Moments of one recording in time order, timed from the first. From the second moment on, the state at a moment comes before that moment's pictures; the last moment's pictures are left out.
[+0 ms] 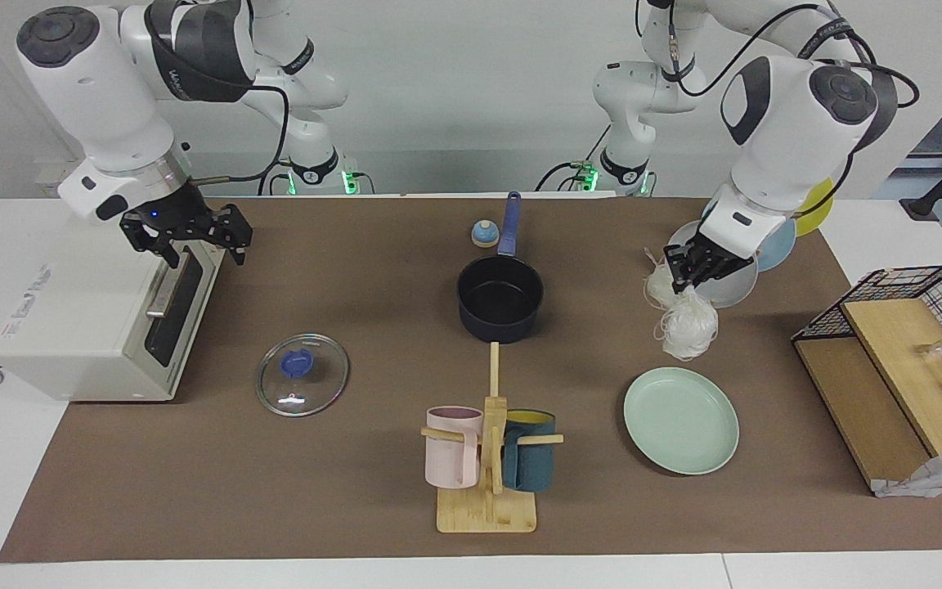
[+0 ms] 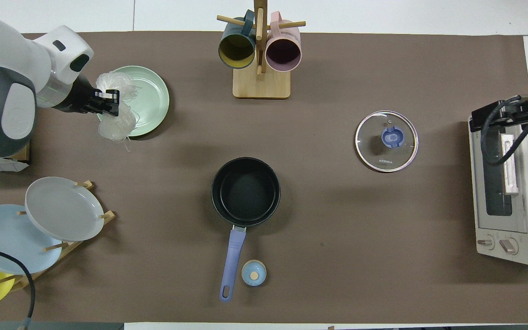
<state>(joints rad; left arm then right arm) -0.13 0.27 -0.05 -1.60 -0.09 1.92 -0.09 -0.05 0.08 0.03 -1.55 -0.01 1.61 -0.03</state>
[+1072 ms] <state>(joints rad) -0.11 0.41 -0.06 -1.68 -0.09 2.18 0.03 -0.03 0.04 -0.01 -1.56 -0.01 1.57 -0.03</state>
